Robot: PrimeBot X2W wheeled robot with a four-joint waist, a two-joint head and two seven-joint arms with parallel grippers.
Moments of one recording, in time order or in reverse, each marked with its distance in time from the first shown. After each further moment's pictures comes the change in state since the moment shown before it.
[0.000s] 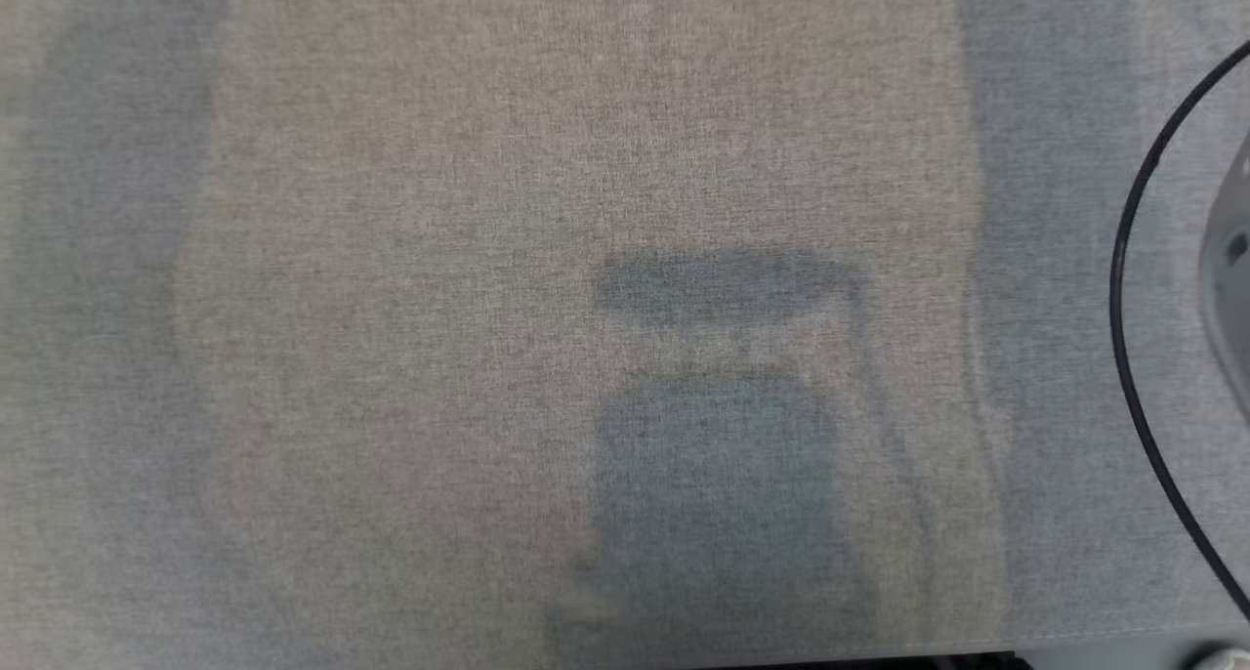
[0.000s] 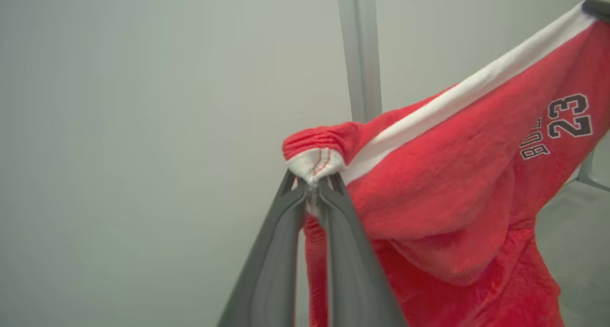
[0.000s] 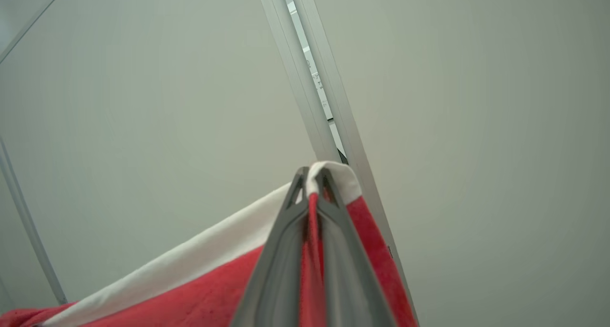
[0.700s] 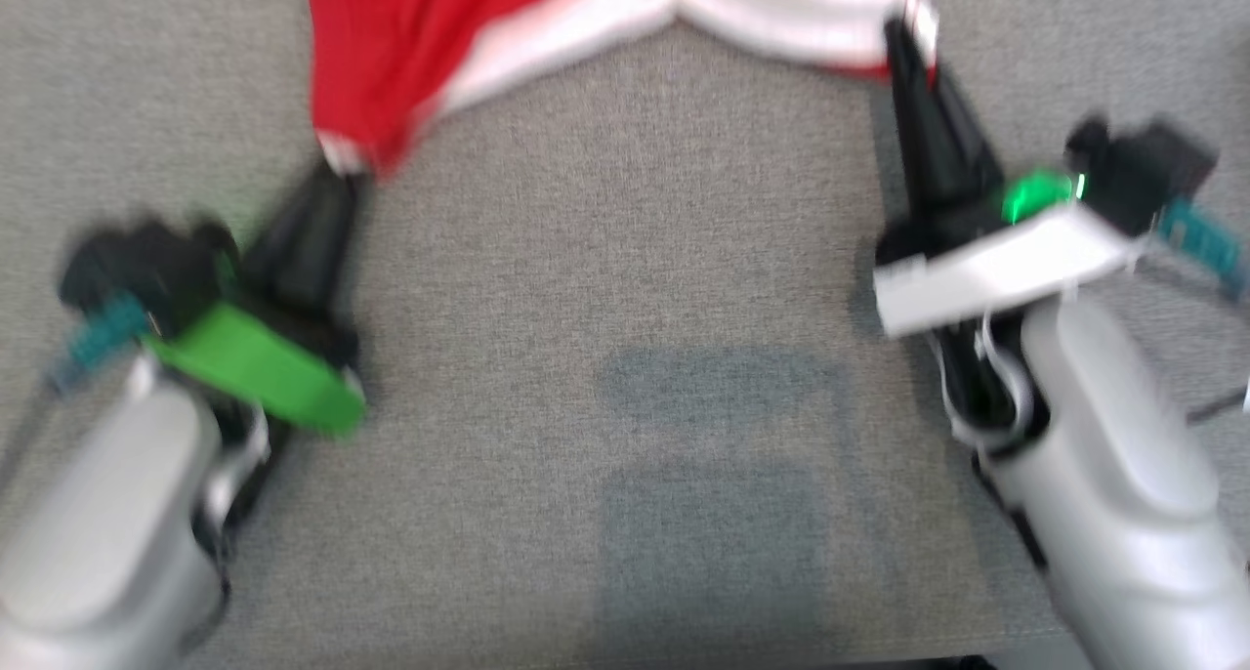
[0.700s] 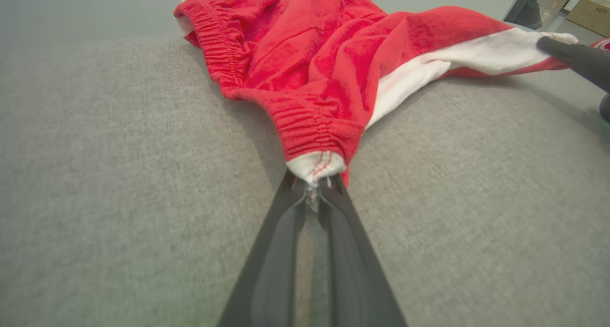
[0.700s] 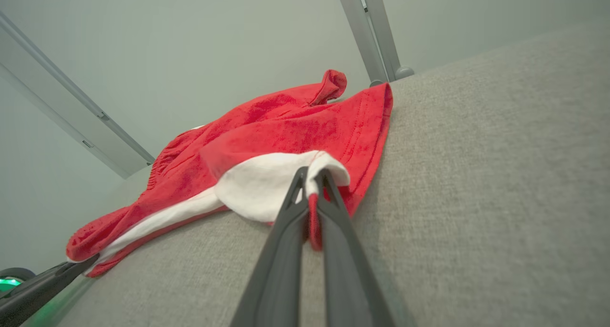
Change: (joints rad) left arm 0.889 0.082 -0.031 -0.307 -0.016 0.032 -0.203; right arm 1.027 -0.129 0.310 -0.440 0.214 0.000 -0.084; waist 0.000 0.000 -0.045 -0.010
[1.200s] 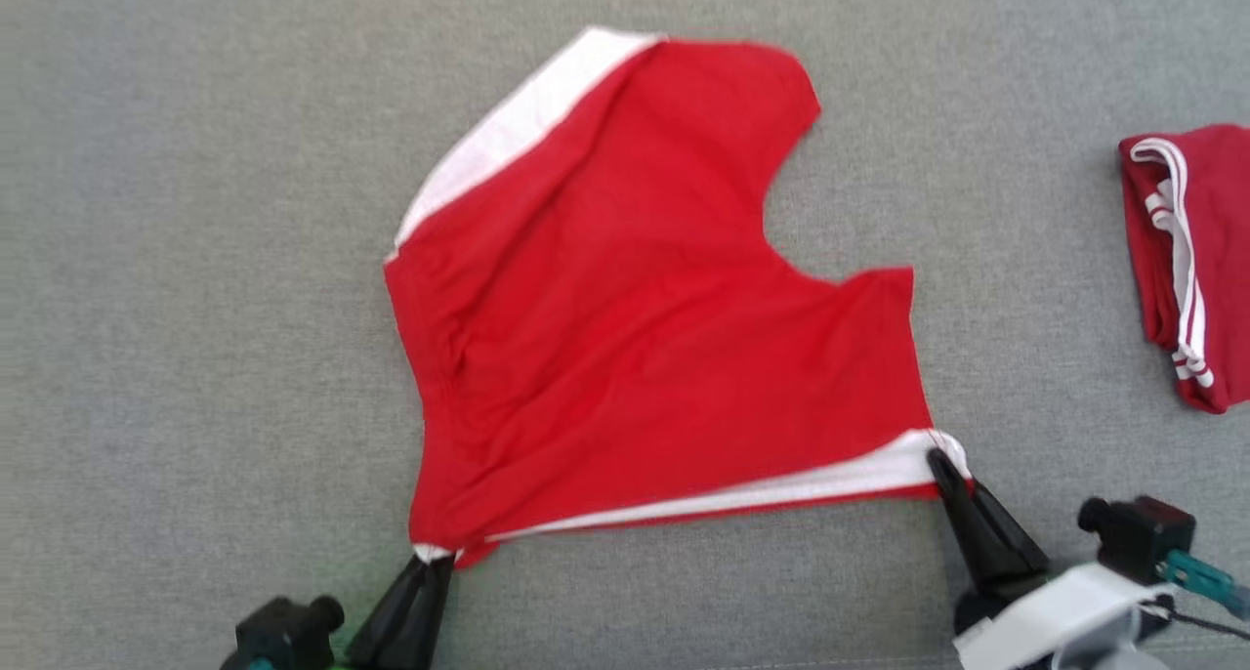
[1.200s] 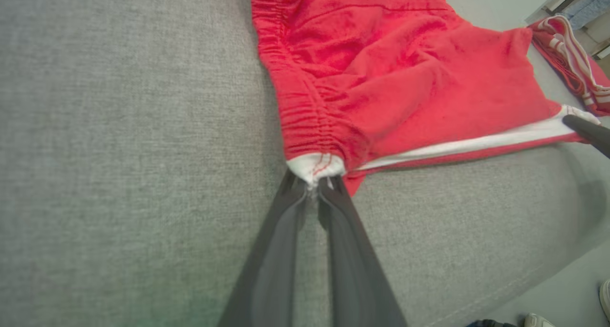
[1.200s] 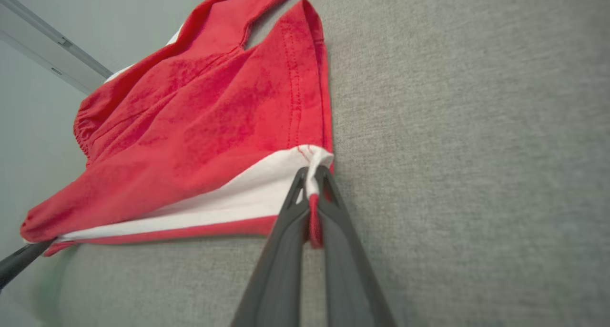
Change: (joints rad) left arm 0.701 -0.140 0.076 -0.083 0.009 0.091 -0.002; right arm 0.634 -0.139 0.014 -0.058 0.082 0.001 0.004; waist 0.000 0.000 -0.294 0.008
